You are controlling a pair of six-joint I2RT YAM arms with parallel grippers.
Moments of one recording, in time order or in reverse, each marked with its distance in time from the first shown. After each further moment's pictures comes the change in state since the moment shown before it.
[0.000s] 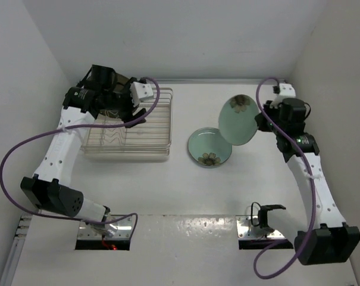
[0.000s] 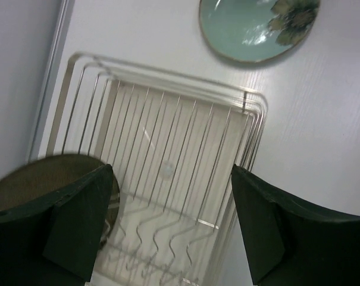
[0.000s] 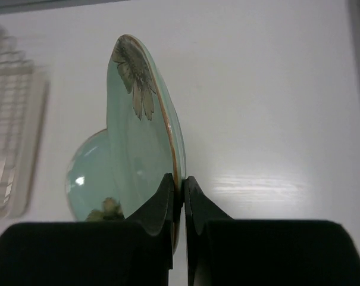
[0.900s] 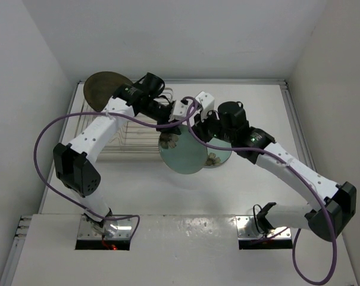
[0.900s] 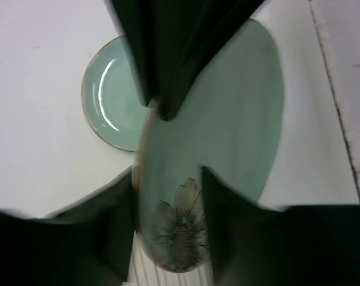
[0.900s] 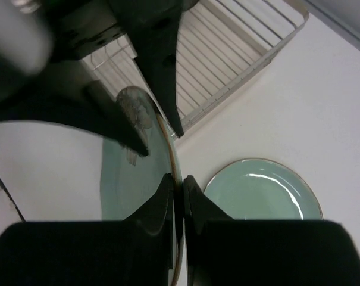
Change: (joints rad) left arm -0.317 0.279 0.101 -0.066 0.232 0.185; right arm 0.690 0.218 0.131 0.161 -0.096 -0.208
